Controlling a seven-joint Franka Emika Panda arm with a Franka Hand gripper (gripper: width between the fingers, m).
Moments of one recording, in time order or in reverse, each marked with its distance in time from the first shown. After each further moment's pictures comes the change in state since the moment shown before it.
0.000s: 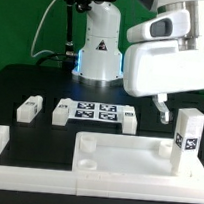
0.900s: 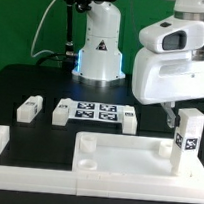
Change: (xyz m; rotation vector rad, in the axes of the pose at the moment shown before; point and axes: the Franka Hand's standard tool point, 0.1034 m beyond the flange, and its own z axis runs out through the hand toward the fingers) arm 0.012 -0.001 -0.001 0.001 -0.120 0.042
